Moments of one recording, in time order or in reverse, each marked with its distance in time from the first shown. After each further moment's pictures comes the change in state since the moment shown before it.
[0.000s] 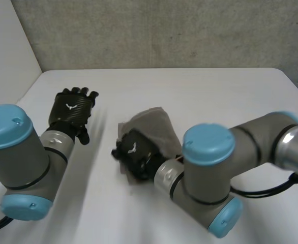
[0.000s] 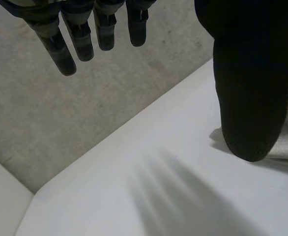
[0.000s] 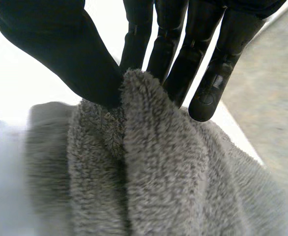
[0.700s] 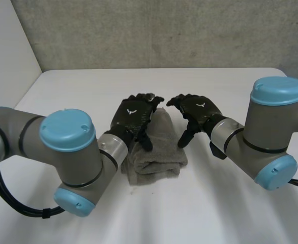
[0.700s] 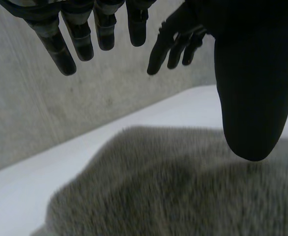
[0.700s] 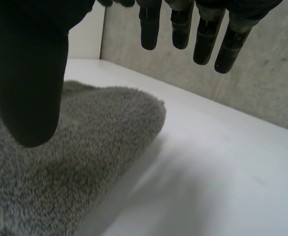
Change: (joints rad) left arm -0.229 -0.264 0.285 -0.034 0.146 -0.302; right arm -0.330 -0.100 -0.028 0.117 0.034 0.575; left_hand 0.002 0.001 0.001 0.000 0.000; right_hand -0.724 -0.959 -0.975 -0.962 -0.923
